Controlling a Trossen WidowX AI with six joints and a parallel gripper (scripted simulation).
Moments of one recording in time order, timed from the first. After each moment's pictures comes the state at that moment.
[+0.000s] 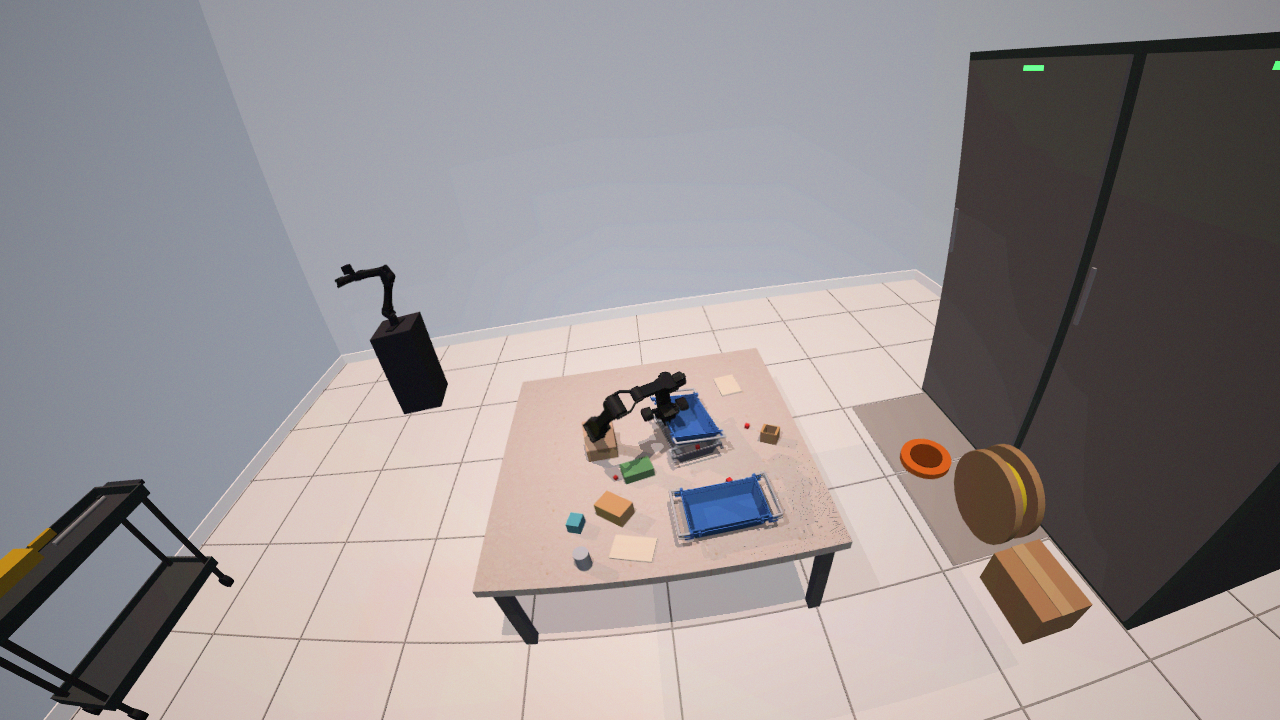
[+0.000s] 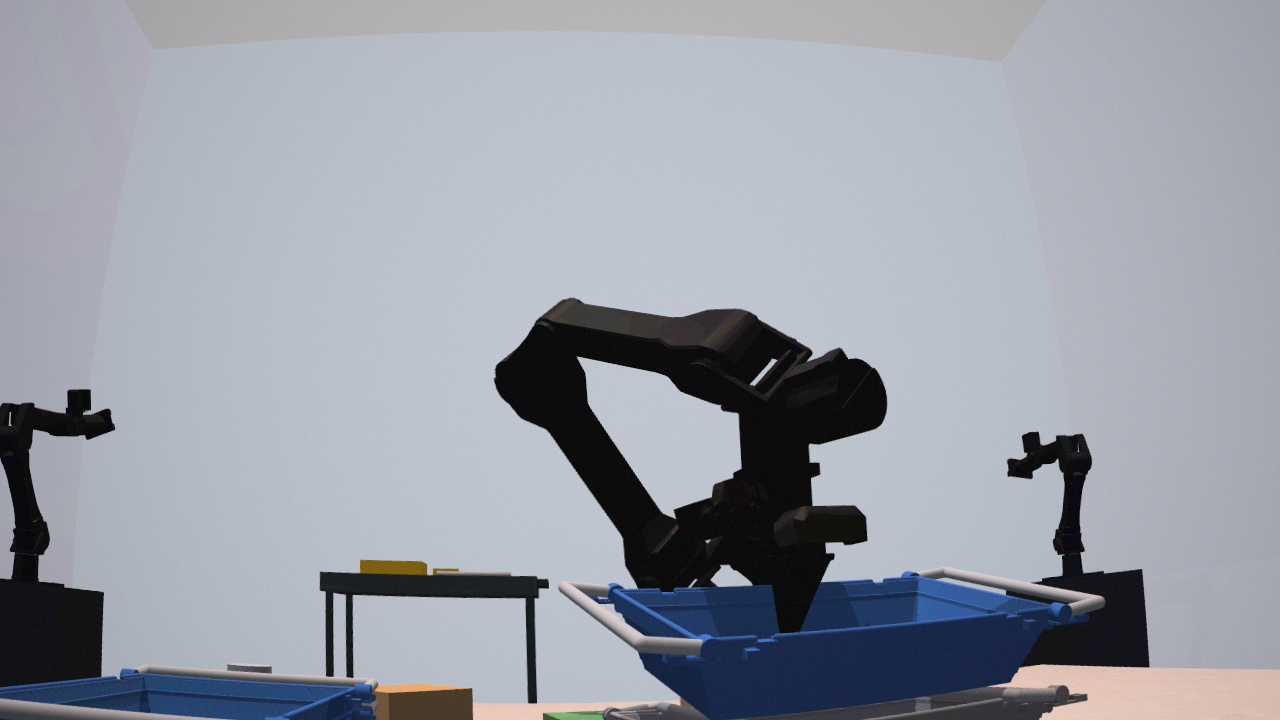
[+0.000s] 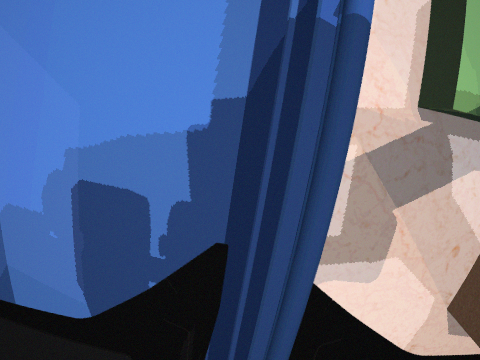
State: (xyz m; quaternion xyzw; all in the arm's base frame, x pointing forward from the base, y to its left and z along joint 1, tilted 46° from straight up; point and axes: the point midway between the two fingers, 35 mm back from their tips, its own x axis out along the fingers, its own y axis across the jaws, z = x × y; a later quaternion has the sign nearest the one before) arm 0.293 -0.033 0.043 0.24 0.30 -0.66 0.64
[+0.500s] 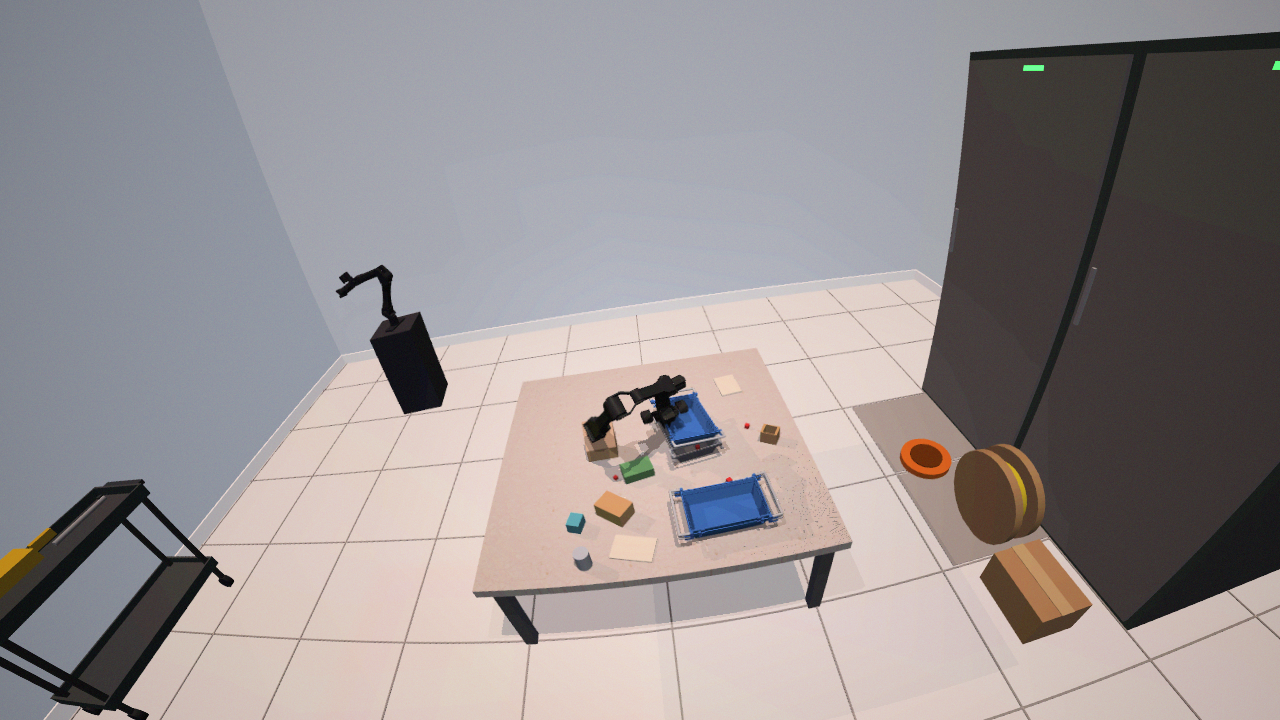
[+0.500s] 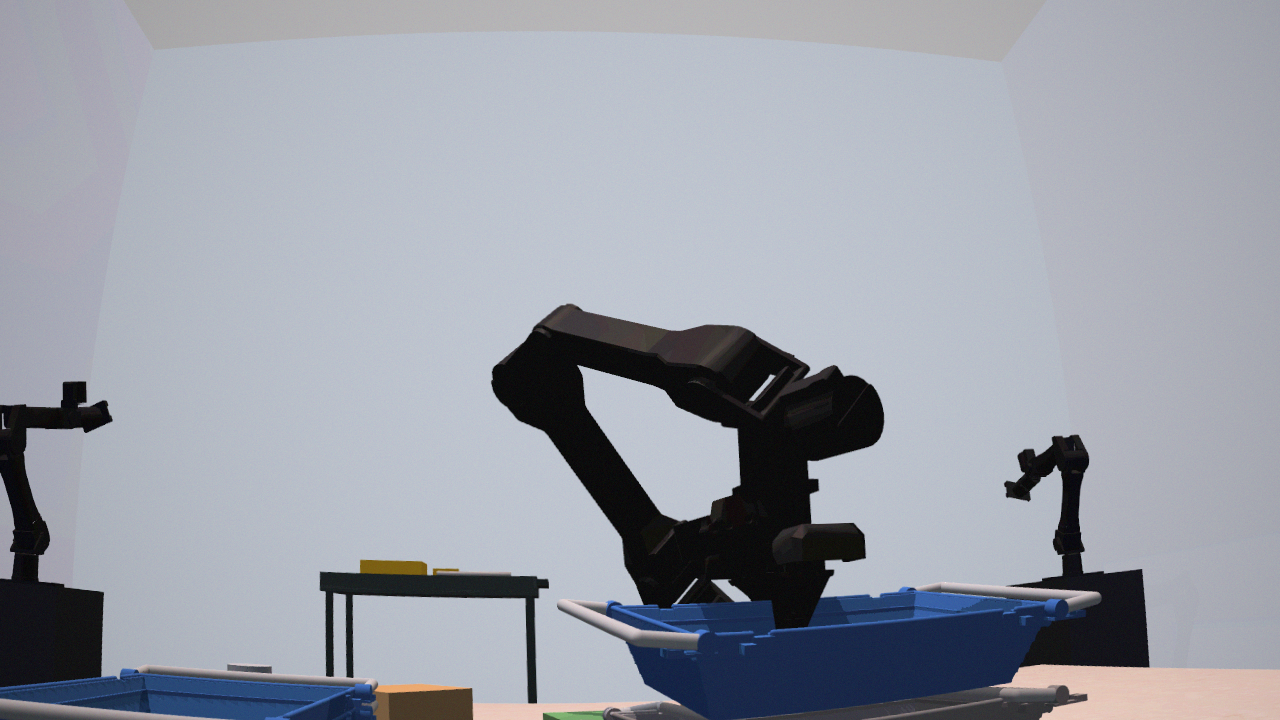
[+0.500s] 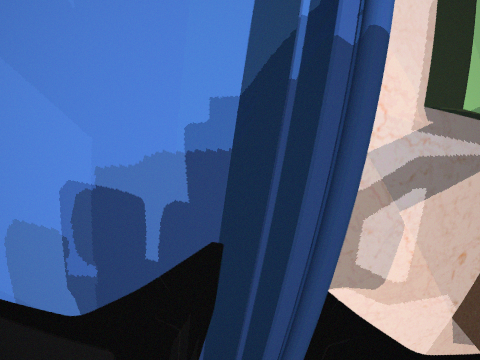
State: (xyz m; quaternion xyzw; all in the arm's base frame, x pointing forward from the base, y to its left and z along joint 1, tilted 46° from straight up) arm 0.289 -0.042 0.035 0.24 0.30 -0.66 0.64
